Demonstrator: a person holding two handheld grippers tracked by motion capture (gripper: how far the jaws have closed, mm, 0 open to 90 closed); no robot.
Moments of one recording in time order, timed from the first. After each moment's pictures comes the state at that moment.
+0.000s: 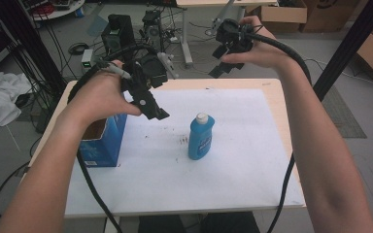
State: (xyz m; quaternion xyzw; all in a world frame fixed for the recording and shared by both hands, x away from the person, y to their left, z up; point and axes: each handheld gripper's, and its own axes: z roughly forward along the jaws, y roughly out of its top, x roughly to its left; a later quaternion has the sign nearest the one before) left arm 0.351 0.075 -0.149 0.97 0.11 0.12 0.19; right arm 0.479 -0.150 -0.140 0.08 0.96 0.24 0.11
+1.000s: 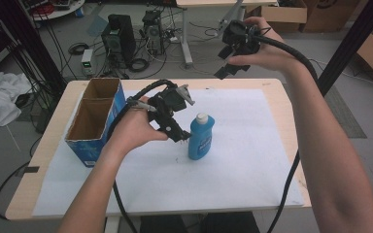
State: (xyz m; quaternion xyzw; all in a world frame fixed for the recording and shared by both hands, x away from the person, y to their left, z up) left arm 0.358 0.044 -0.239 0.95 0.15 0.10 0.26; right arm 0.471 -0.162 -0.138 0.09 0.96 0.24 0.12
